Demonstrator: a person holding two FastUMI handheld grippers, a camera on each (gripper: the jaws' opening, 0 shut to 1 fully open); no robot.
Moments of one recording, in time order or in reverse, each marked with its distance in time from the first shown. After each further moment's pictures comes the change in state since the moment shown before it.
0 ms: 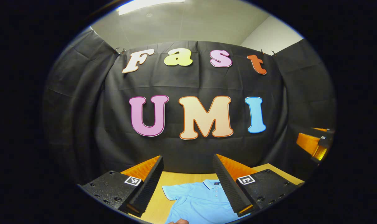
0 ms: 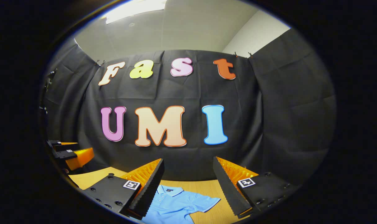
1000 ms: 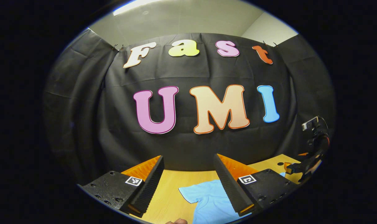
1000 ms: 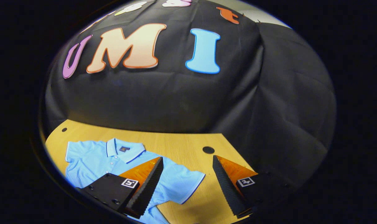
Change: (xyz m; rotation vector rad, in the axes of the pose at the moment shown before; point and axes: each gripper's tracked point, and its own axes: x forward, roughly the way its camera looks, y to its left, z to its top) left arm 0.058 0.081 -0.037 0.059 0.072 0.018; right arm 0.139 -0.085 -0.274 -0.160 0.531 -0.271
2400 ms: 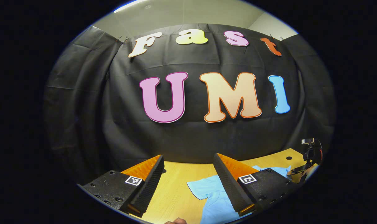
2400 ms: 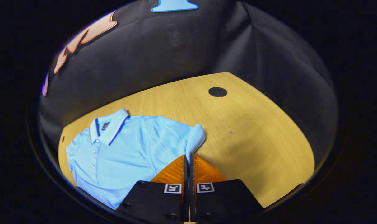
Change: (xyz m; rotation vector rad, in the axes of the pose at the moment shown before) left arm 0.019 0.031 -0.034 -0.009 0.079 0.053; right arm 0.067 0.027 -0.110 0.296 0.388 0.074
